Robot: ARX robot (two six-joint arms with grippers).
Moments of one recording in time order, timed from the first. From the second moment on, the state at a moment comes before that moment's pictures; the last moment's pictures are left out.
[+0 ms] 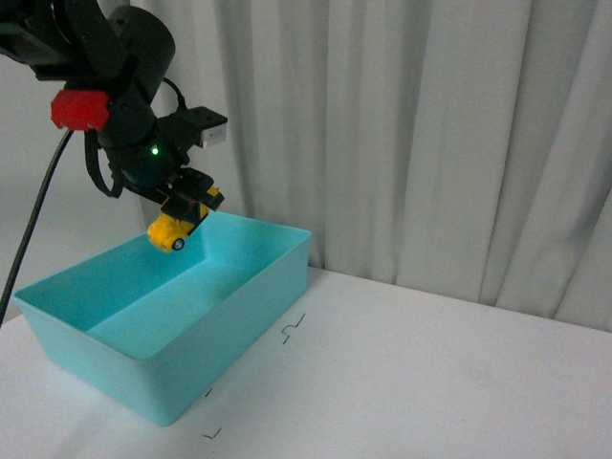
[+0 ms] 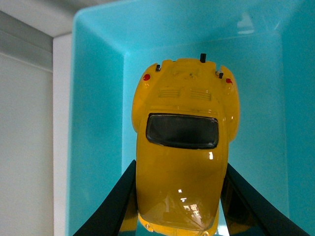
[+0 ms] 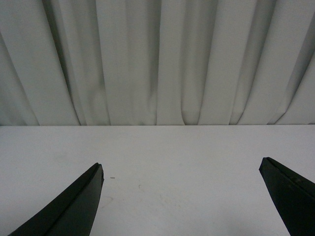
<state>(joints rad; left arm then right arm) 0.23 1.93 1.47 -0.42 -0.09 0.44 0.00 0.00 0.01 0.00 0.00 -0.01</state>
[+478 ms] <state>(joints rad) 0.20 2.08 1.45 -0.29 -0.20 0.34 0.00 0.00 0.01 0.00 0.00 -0.01</state>
